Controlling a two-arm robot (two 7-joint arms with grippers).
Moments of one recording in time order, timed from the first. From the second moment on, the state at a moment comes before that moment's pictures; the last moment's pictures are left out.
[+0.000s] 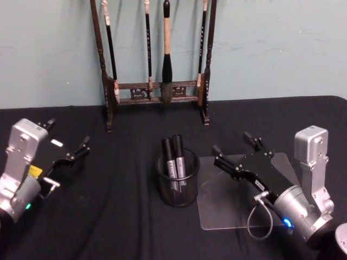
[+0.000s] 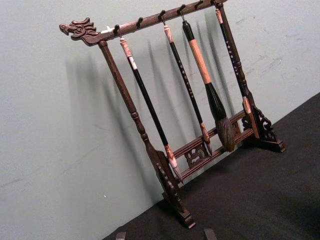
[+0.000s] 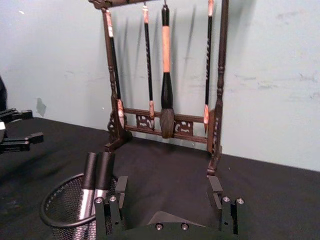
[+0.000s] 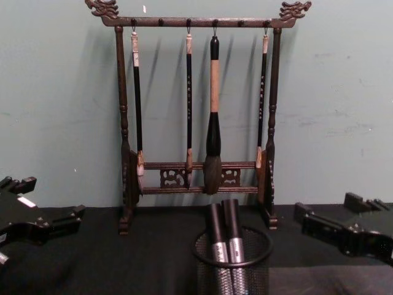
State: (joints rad) left arm -0.20 0.60 0.45 -1.41 -0.25 -0.12 0.03; right arm 0.02 0.30 -0.27 -1.55 0.33 -0.10 0.26
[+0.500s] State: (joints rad) left arm -0.20 0.60 0.45 -1.41 -0.25 -0.12 0.03; right arm 0.04 0.24 -0.24 -1.46 0.29 -0.10 0.25
